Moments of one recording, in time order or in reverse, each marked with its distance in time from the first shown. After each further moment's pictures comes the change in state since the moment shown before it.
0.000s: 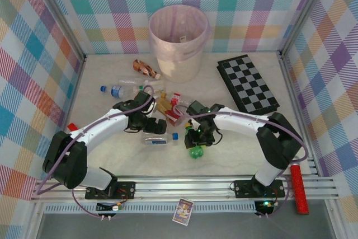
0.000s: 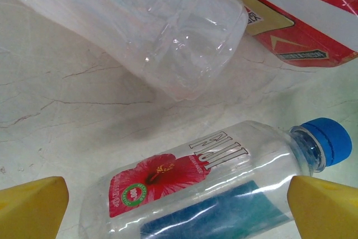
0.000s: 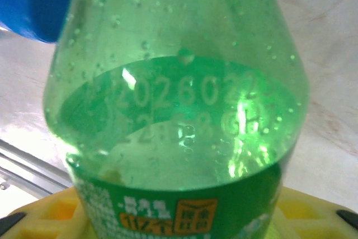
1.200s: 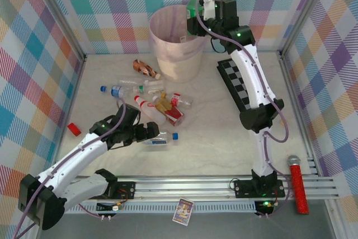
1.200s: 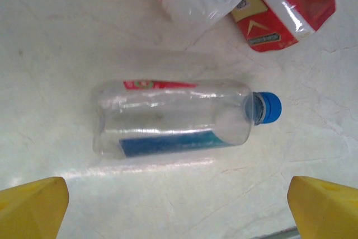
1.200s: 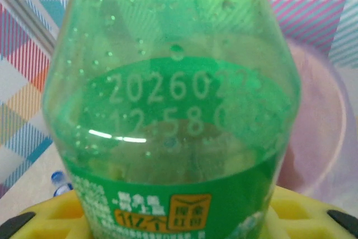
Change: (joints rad) left arm -0.027 -0.436 -0.185 -0.051 0.036 -0.478; right arm -0.370 0.584 1.648 -0.002 0.136 -0.420
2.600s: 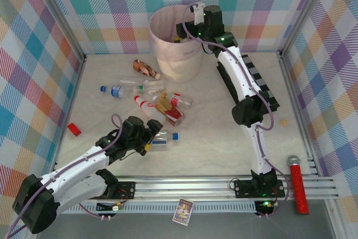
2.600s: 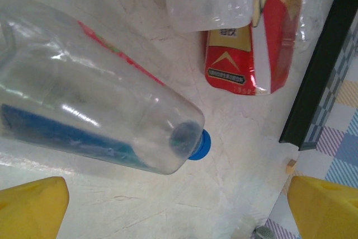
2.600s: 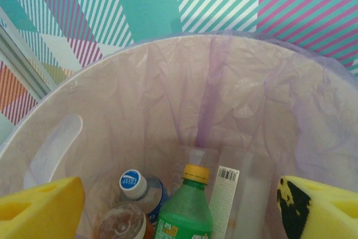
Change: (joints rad) left arm -0.122 -0.066 -0.268 0.436 -0.045 -0.697; right arm 0.000 0.176 -0.009 0.233 0.038 -0.063
